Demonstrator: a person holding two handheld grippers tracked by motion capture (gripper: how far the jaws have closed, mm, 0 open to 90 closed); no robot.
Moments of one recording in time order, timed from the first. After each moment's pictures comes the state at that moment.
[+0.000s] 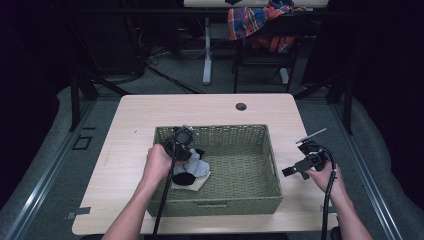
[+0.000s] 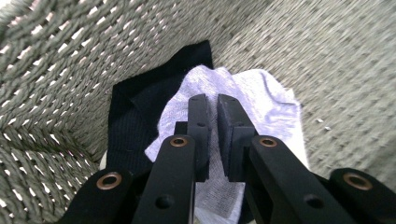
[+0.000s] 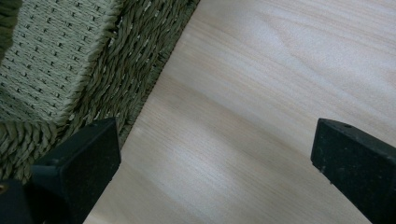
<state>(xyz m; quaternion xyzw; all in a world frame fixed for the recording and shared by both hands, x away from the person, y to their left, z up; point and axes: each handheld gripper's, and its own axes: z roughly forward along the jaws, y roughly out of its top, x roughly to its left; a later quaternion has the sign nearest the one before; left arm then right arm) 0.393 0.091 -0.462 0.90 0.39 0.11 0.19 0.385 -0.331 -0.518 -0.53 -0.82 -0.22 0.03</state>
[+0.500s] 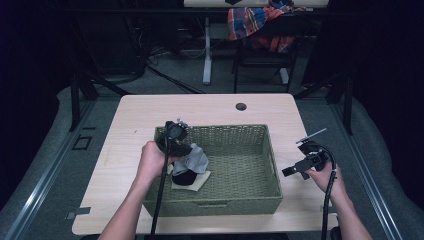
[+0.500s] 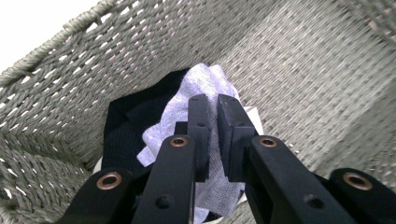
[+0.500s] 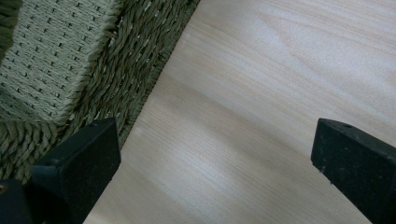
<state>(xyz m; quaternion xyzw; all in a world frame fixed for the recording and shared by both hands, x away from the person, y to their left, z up) 0.385 0.105 -0.431 0.88 0.38 0.09 0.26 0.386 -0.332 -0.517 -0.52 -0.83 -0.22 0.04</state>
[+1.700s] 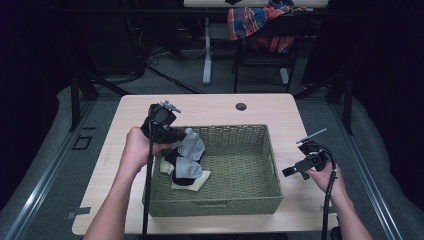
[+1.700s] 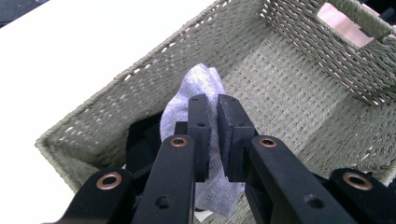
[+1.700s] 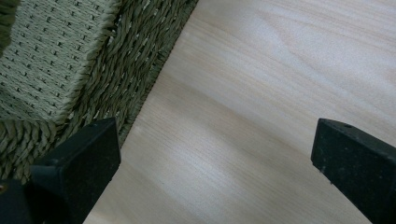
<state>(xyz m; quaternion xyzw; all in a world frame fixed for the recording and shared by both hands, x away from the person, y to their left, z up) 0.376 0.125 -0.365 0.87 0.37 0.10 0.30 0.386 -0.333 -0.516 -0.52 -0.83 -0.21 0.04</state>
